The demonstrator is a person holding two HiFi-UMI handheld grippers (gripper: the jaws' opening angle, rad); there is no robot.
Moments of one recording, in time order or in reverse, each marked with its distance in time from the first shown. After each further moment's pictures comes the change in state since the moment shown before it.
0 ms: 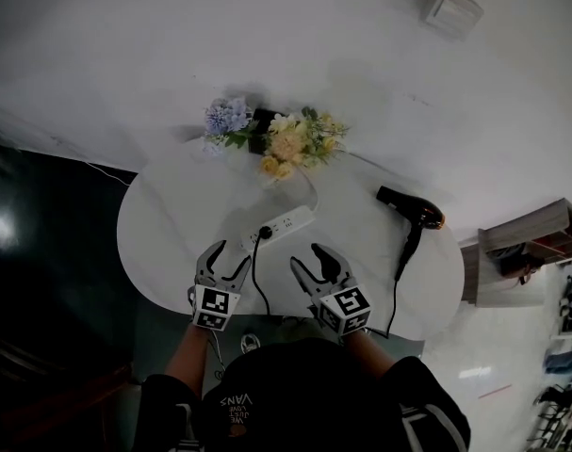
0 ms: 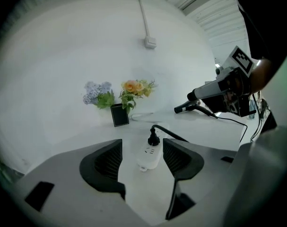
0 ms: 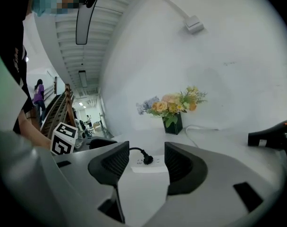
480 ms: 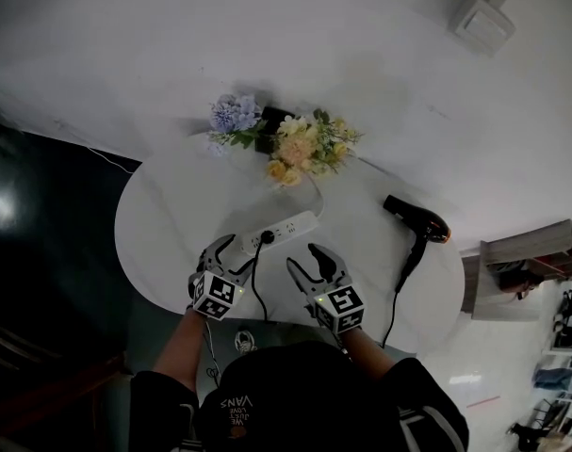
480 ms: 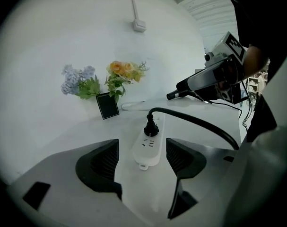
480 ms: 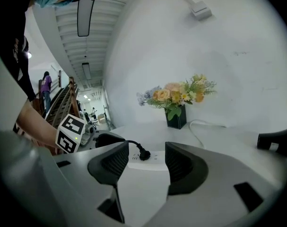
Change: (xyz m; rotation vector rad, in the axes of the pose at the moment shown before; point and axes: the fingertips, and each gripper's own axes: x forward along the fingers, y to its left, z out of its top) left arm 0.045 -0.004 -0.025 0.104 0.129 -0.127; right arm 0.036 -0.014 -0.017 -0.049 0.091 0.051
